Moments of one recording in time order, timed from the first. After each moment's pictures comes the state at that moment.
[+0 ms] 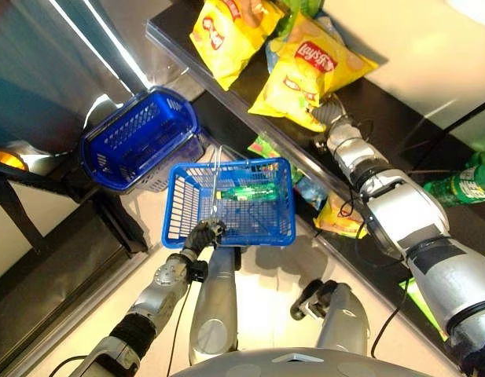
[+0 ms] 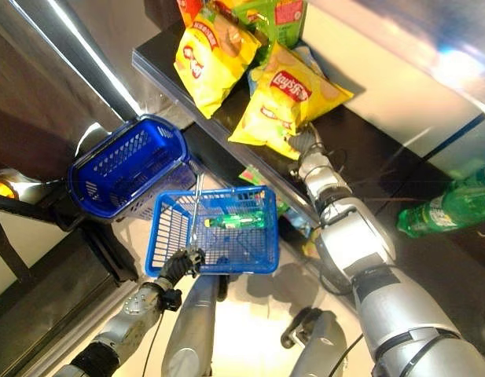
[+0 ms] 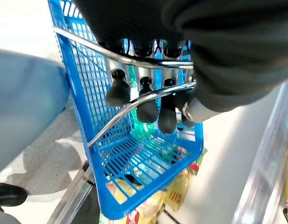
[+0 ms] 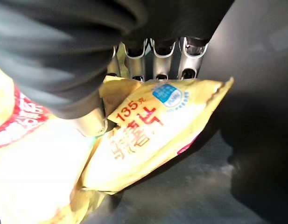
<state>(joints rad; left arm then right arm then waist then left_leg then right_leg) -0.10 0.41 -0.49 0.42 -0.54 -0.09 0.00 -1.15 -0.26 0.40 1.33 0.07 -0.06 -0.25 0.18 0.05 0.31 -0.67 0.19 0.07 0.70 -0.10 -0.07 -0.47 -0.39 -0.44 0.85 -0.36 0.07</state>
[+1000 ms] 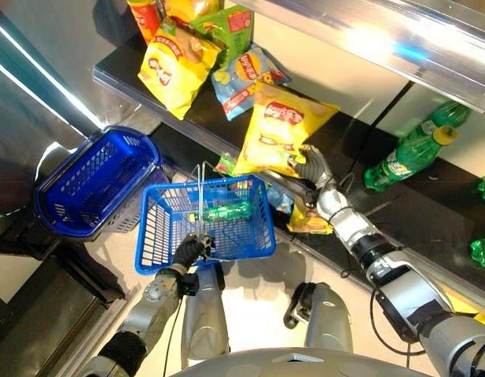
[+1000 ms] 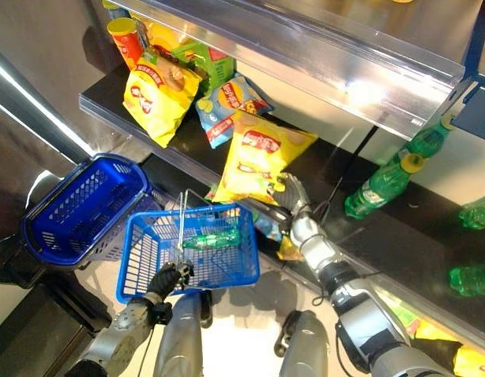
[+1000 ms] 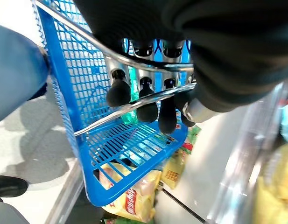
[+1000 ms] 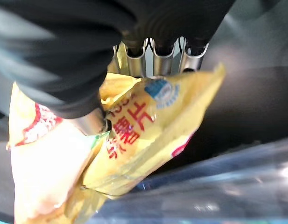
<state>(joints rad) 0.07 0.48 -0.41 0.26 -0.58 -0.09 0.03 -0.57 -0.34 0.41 0.70 -0.23 -0.15 -0.31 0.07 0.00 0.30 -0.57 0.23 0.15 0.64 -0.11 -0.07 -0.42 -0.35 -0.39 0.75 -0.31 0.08</state>
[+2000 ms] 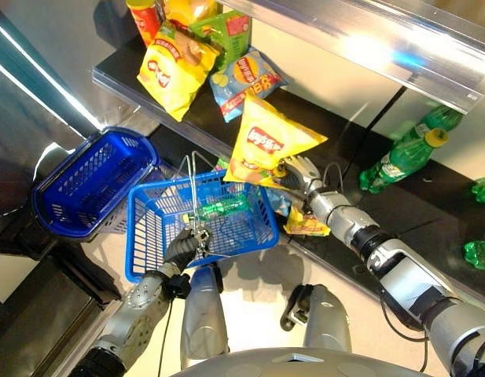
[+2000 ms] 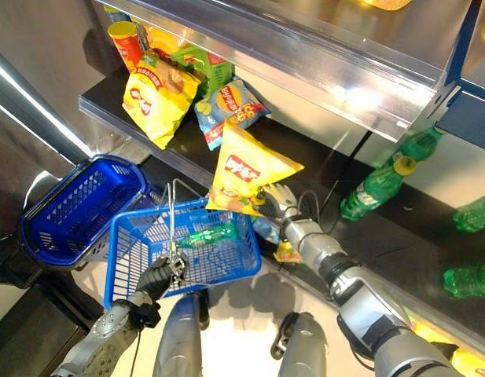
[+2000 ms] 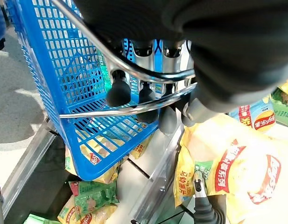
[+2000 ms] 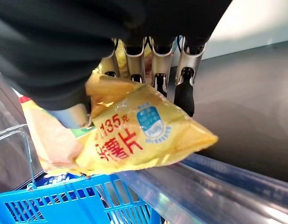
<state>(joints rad) 0.13 0.56 -0.40 0.06 -0.76 -0.09 -0.03 -0.71 -0.33 0.64 0.82 -0.62 -0.15 -0.30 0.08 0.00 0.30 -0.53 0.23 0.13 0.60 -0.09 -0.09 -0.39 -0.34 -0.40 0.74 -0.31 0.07</state>
